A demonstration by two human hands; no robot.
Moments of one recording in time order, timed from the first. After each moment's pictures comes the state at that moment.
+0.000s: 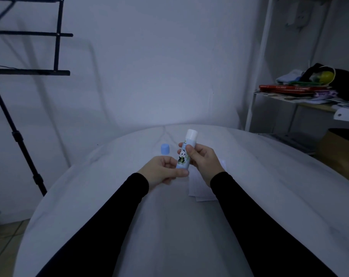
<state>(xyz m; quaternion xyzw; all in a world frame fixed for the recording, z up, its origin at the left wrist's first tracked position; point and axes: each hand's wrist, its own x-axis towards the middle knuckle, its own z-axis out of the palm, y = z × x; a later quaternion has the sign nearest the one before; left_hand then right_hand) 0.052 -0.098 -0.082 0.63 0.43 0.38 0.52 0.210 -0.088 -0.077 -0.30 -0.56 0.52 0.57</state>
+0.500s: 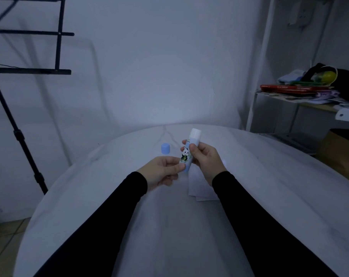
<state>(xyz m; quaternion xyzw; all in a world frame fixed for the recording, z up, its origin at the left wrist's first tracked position) 0.052 -0.099 -0.082 0.60 0.37 0.37 0.61 0.213 -0.085 -0.076 -0.31 -0.56 0.51 0.57</state>
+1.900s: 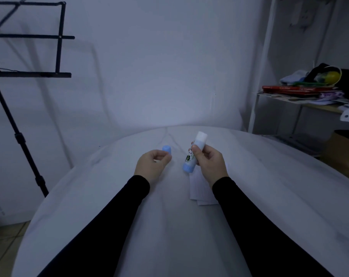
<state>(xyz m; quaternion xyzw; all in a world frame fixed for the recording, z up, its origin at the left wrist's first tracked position) 0.045 -0.070 -0.093 0.58 0.59 0.51 0.25 0.212 -0.075 -0.087 -0.40 -0.54 0.40 0.63</state>
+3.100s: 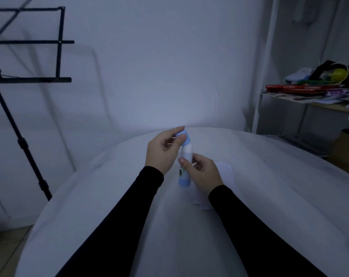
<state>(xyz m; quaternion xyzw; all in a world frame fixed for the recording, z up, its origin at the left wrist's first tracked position) 0.078 -0.080 -0.048 0.62 0.42 0.62 0.22 0.202 -0.081 -0.097 -0.43 -0.64 0.35 0.53</state>
